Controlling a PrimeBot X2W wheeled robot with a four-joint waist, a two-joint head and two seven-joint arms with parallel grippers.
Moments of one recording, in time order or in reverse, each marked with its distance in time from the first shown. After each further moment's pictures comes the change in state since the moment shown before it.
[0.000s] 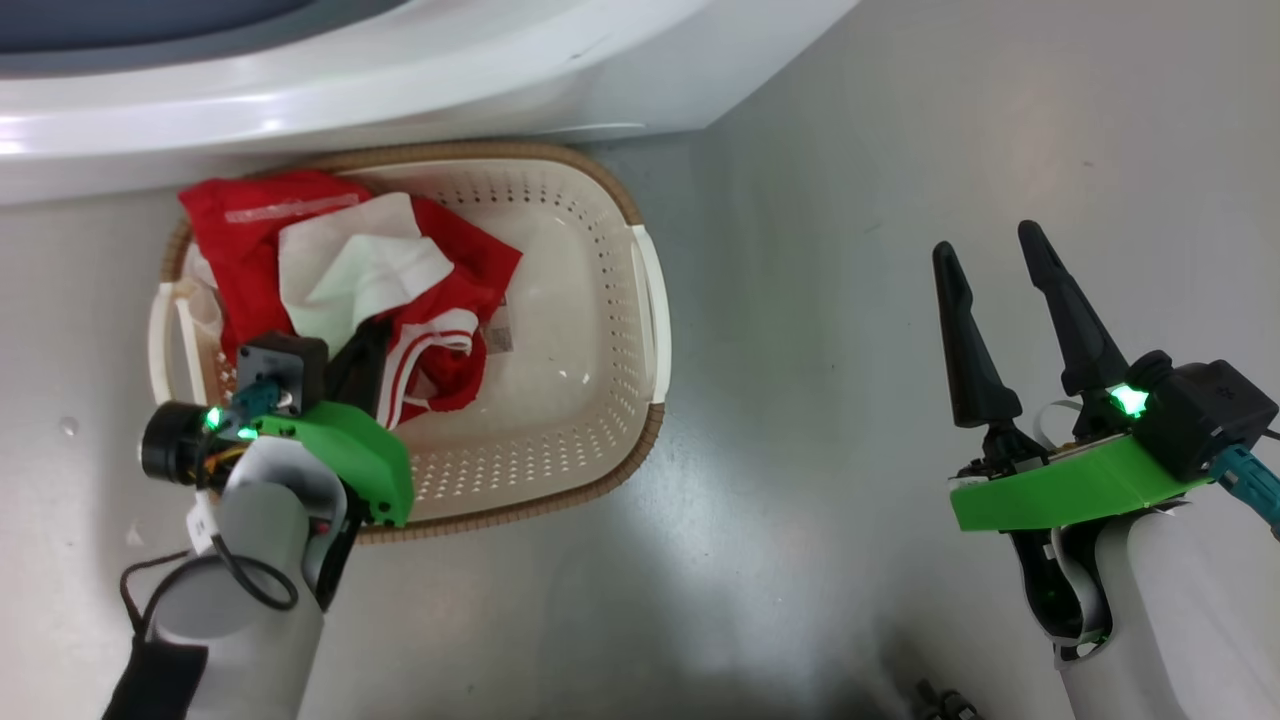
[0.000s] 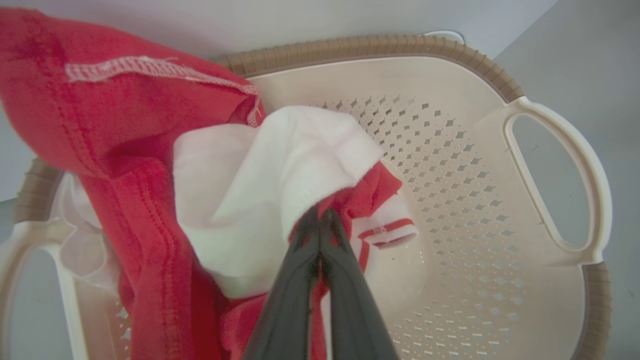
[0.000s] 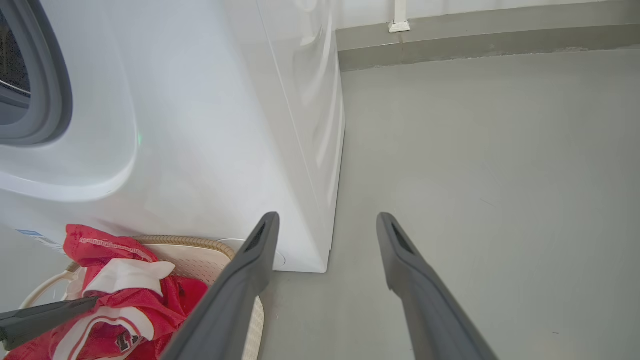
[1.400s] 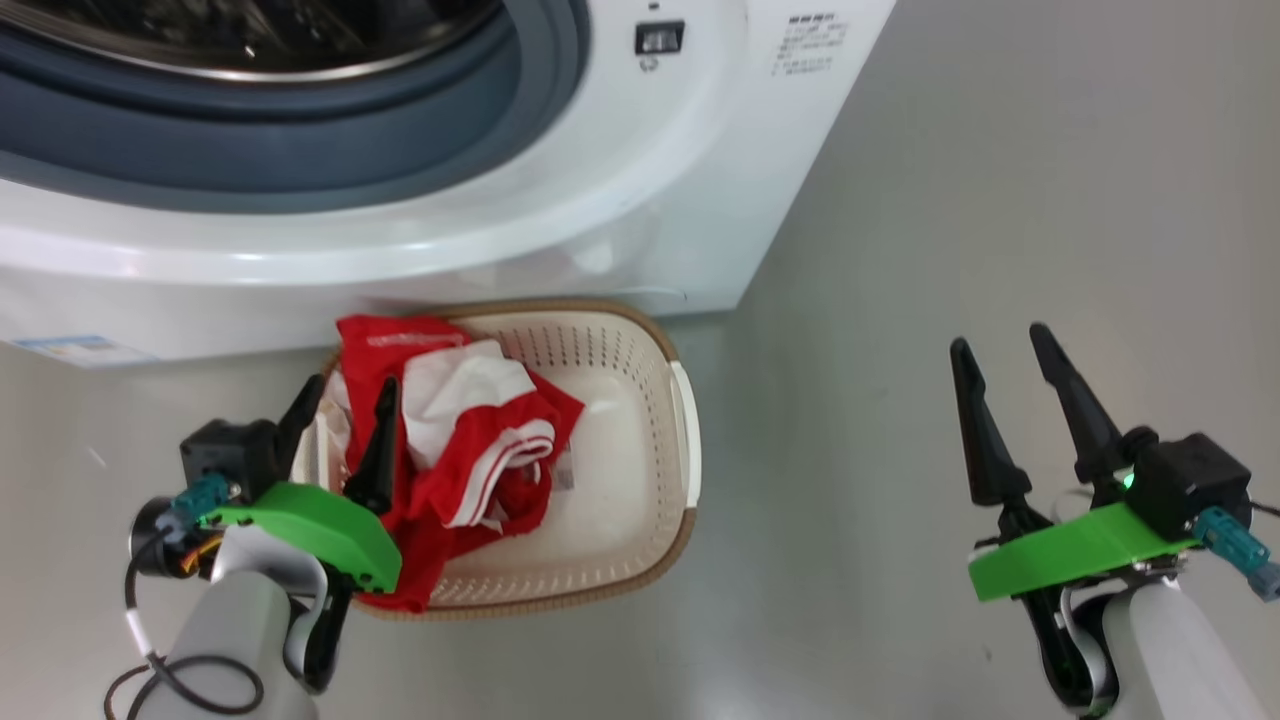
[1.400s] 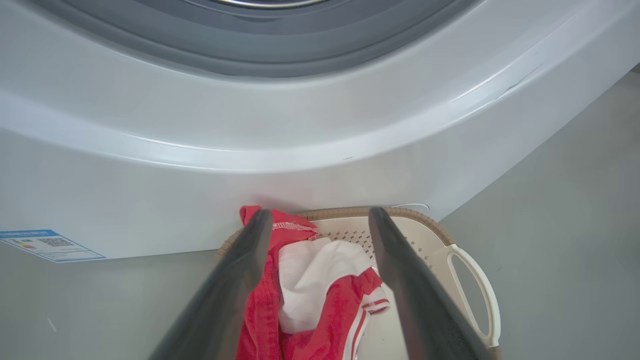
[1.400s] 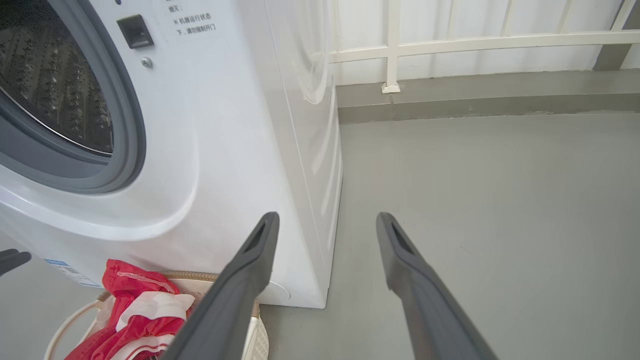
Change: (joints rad) left arm 0.203 0.006 0.116 -0.201 -0.097 0.000 0.000; right arm 0.097 0.000 -0.045 0.085 -0.034 0.000 0.000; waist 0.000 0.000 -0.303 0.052
